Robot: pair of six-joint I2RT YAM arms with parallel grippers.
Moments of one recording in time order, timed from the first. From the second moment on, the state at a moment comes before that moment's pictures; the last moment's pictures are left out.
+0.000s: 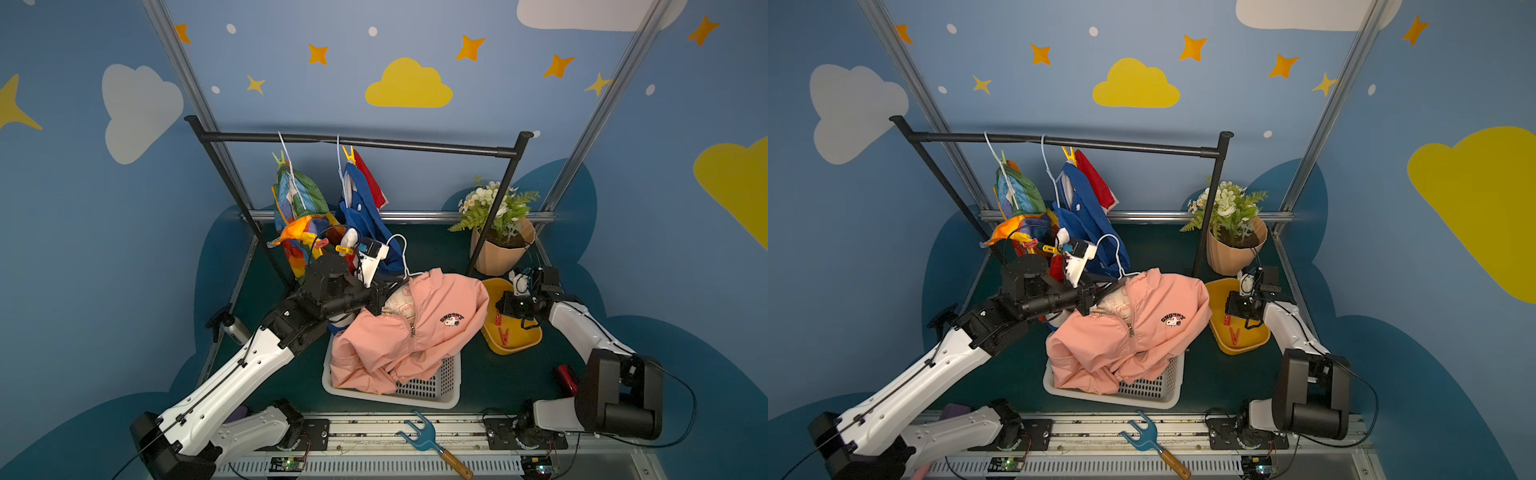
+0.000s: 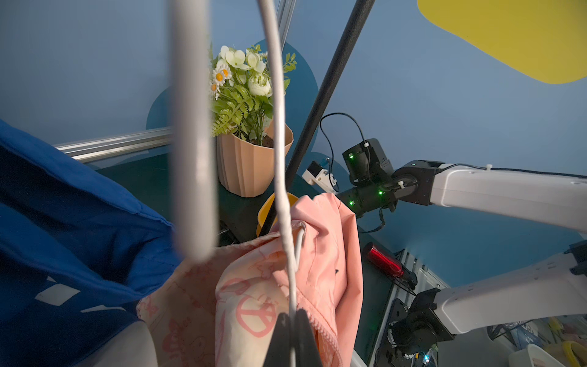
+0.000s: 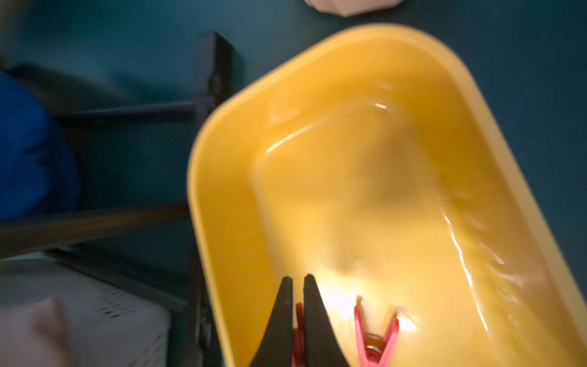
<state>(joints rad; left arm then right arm) -0.67 1.08 1.12 -0.33 0.33 -0.30 -0.07 1.42 0.85 -0.51 -0.33 0.09</state>
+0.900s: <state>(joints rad) -0.69 1.06 1.12 -0.33 0.34 -0.27 0.00 0.90 0.94 -0.56 -0.30 0.11</state>
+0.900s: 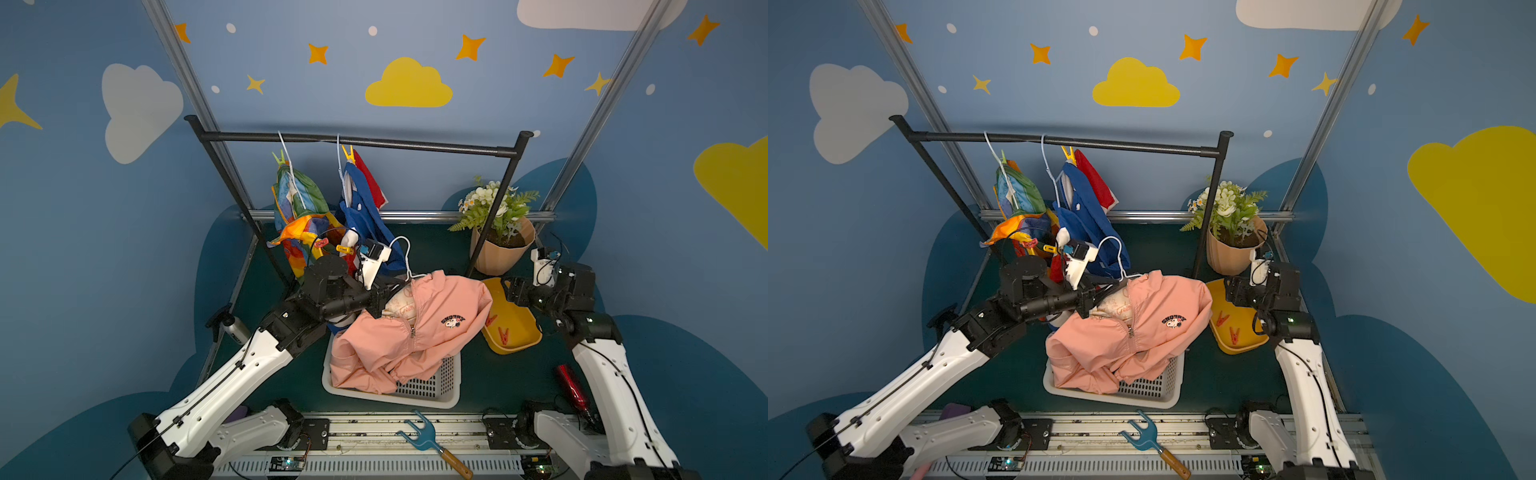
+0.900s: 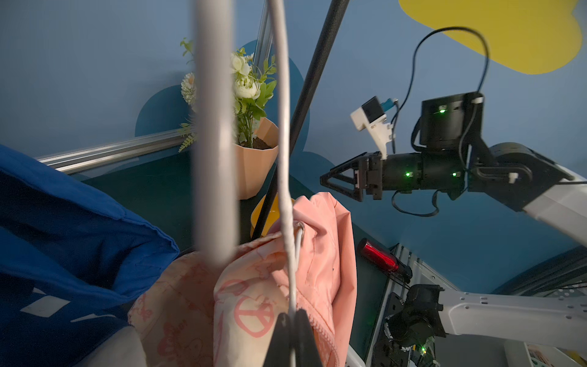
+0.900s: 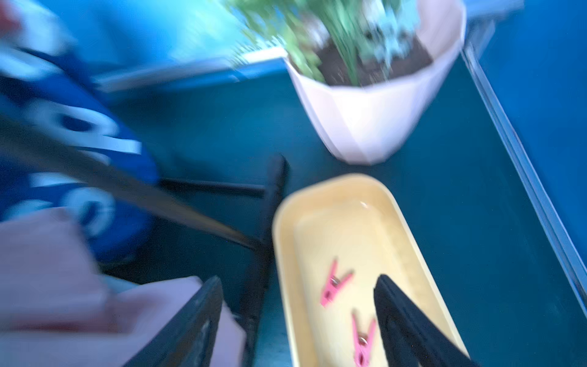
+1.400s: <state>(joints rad) -0.71 1.03 1.12 -0.35 0.33 -0.21 0.21 0.93 1.09 -0.46 -0.67 0.11</state>
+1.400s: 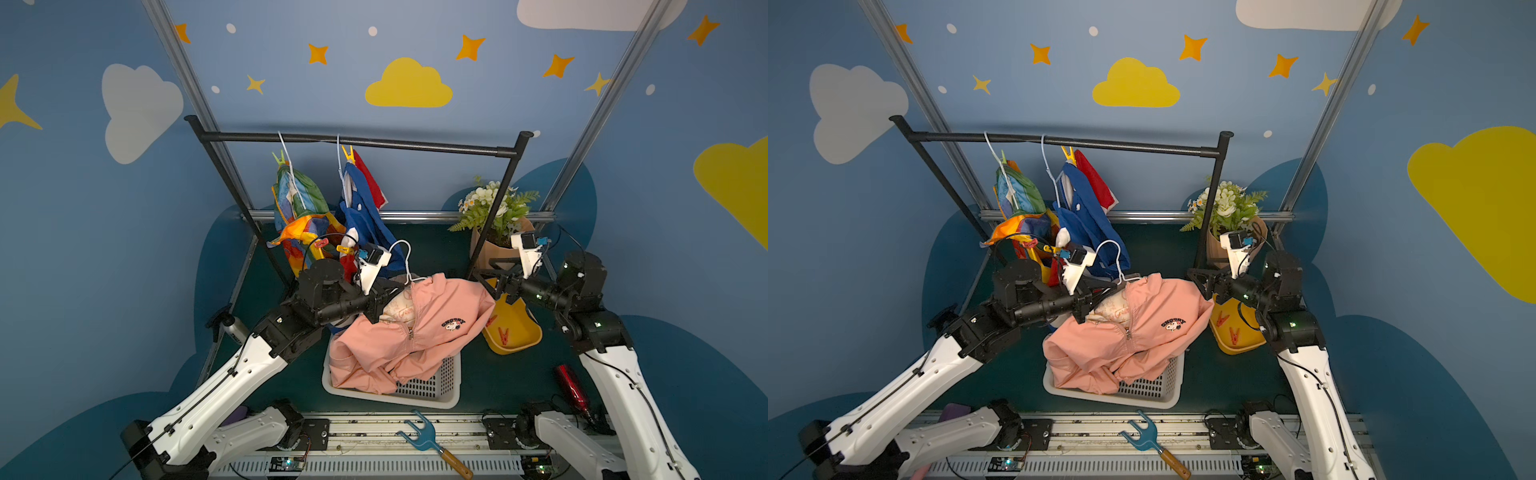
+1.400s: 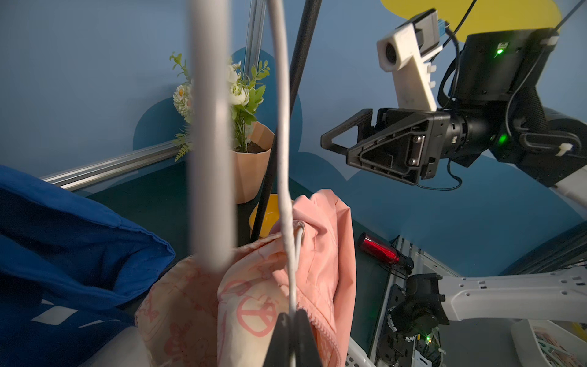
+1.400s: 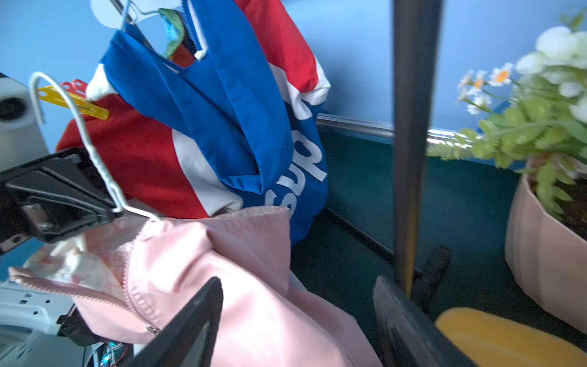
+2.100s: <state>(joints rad) -0.73 1.07 1.15 -0.37 0.49 -0.12 0.46 1.17 1.29 -0.46 -0.93 -0.02</state>
